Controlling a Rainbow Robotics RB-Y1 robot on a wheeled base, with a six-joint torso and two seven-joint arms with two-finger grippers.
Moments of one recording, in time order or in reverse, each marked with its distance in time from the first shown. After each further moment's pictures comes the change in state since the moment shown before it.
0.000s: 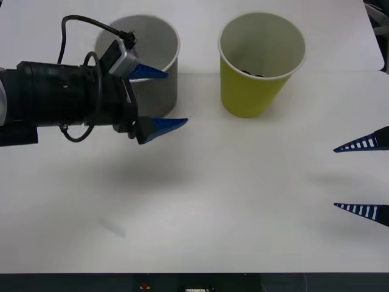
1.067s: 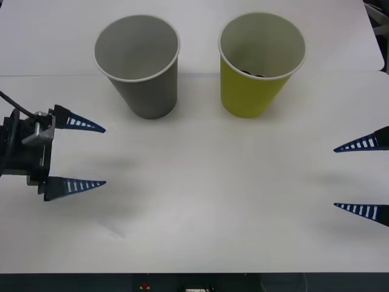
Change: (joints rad) right arm 0.000 0.000 0.000 0.000 0.000 0.000 0.000; left arm 0.346 0.286 0.169 0.156 0.448 -0.218 -0.723
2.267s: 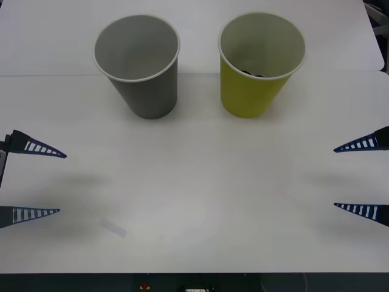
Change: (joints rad) right arm 0.000 0.000 0.000 0.000 0.000 0.000 0.000; left arm 0.232 0.030 0.184 0.098 0.036 -0.139 -0.261
